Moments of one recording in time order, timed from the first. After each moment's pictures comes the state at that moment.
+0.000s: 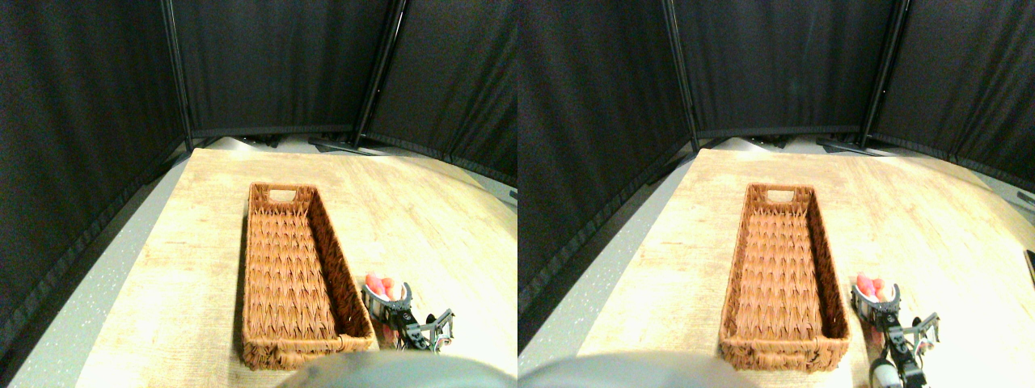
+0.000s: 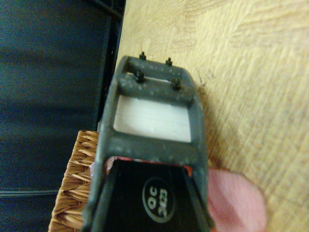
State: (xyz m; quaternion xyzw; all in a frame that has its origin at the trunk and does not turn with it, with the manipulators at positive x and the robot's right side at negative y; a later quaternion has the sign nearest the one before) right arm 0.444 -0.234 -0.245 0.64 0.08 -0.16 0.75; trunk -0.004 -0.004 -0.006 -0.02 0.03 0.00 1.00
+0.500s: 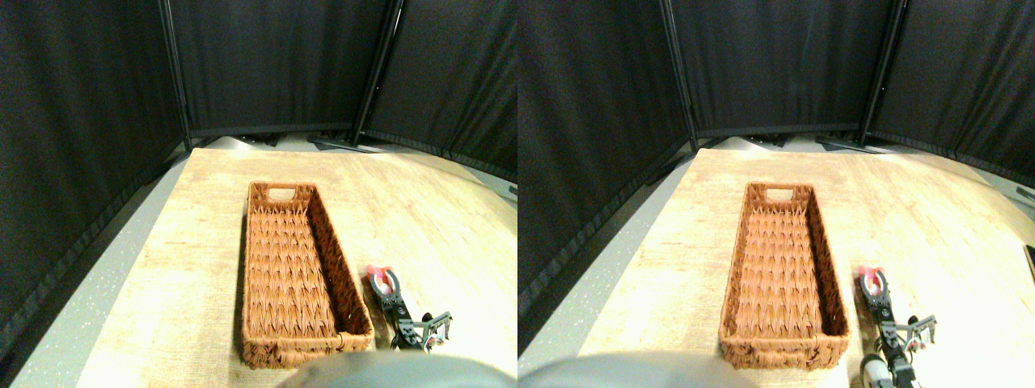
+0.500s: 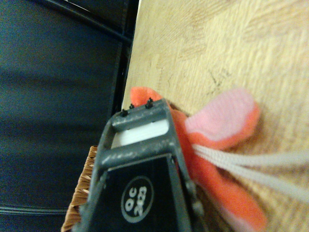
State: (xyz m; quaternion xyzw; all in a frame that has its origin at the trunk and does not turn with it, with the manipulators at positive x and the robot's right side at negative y) right arm 0.452 -0.233 -0.229 0.50 0.02 -0.16 0.85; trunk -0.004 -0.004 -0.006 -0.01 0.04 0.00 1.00
